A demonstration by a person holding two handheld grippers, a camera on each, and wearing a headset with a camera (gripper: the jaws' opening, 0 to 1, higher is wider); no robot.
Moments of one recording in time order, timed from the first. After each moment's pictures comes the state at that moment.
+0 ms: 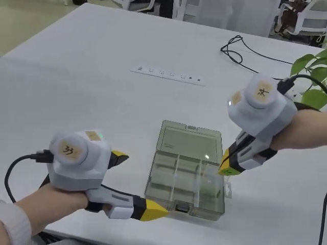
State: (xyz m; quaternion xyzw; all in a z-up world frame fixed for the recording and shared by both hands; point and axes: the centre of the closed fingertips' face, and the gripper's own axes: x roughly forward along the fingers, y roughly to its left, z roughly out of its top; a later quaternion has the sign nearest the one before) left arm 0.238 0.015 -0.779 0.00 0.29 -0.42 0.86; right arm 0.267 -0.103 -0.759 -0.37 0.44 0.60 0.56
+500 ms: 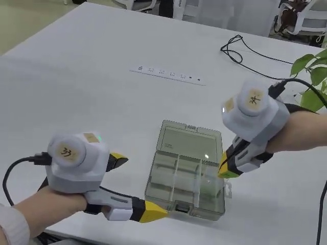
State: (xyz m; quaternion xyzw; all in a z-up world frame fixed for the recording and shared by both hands) left arm 0.236 0.014 -0.782 -0.01 0.29 -0.42 0.86; right arm 0.264 -0.105 -0.770 -0.41 0.43 0.60 0.53
